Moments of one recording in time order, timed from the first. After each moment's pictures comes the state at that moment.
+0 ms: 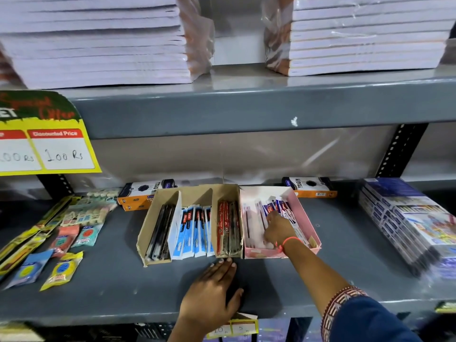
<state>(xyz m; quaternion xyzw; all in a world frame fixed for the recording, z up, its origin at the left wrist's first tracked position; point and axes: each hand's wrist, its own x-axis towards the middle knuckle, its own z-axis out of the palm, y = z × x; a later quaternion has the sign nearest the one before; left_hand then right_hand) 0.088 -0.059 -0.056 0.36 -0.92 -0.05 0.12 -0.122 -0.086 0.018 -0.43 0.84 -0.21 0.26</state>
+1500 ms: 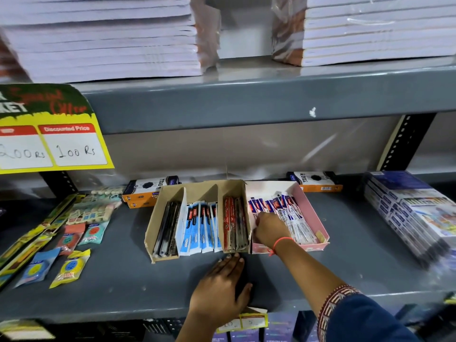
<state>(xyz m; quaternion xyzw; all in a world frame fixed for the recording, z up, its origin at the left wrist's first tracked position) 0.087 -0.060 -0.057 0.35 -0.93 -0.05 0.14 -0.086 -0.087 0.016 -0.50 0.83 -0.17 0.20</state>
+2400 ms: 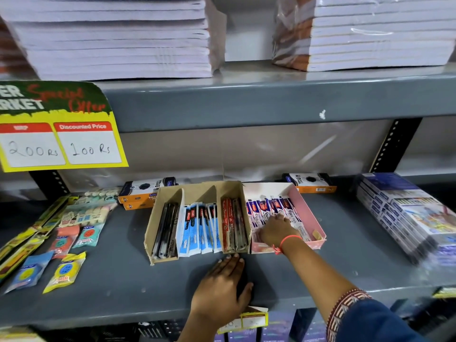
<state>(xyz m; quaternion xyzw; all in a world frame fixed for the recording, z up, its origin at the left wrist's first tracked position) 0.087 -0.058 -0.056 0.34 -0.92 -0.06 0.16 -0.093 -0.076 0.025 -0.45 0.86 -0.04 0.23</state>
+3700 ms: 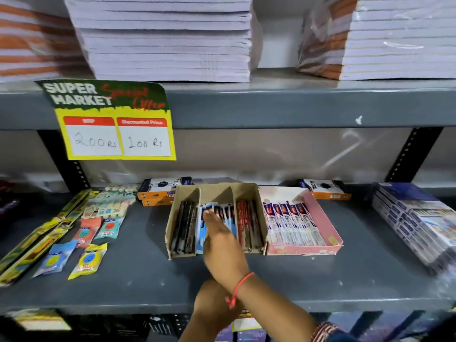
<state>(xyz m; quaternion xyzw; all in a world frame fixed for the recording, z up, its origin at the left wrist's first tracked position) 0.122 -0.058 -0.052 0.40 -0.91 -0.08 0.04 0.060 -0.066 0.037 -0.67 0.65 -0.34 0.13</state>
